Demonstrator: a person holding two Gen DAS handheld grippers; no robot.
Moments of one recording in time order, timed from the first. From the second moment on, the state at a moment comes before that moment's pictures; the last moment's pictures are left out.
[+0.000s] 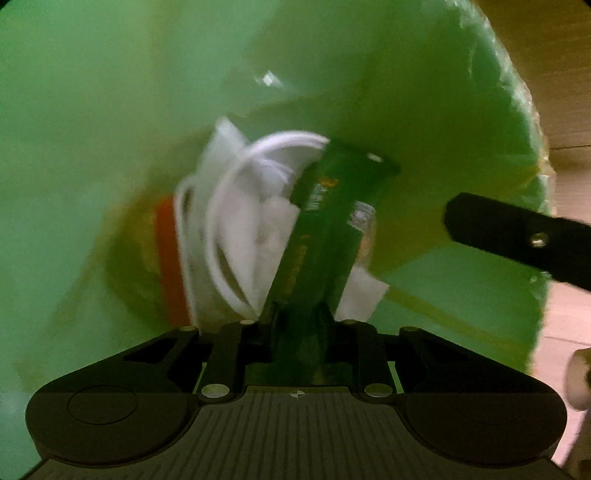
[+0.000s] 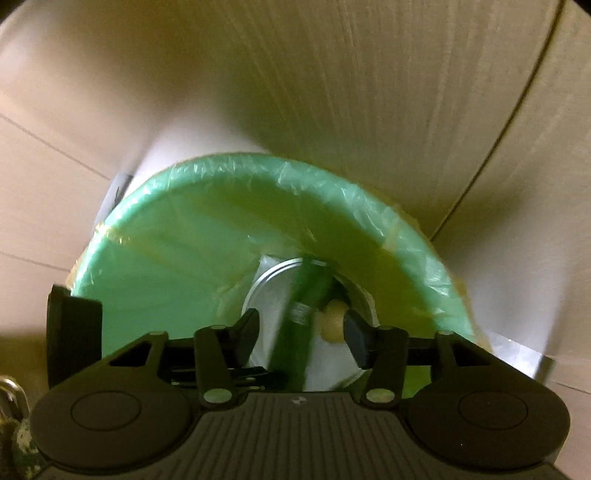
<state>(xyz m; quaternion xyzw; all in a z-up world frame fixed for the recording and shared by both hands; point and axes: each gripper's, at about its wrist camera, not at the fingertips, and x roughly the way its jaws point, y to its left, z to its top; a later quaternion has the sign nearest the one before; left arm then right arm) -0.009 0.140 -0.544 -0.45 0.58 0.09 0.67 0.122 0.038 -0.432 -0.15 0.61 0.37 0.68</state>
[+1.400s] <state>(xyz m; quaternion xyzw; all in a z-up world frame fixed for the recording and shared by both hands) -0.050 0.103 -0.143 -0.19 0.35 0.07 0.91 0.082 -0.120 -0.151 -0.18 0.33 0.36 0.86</state>
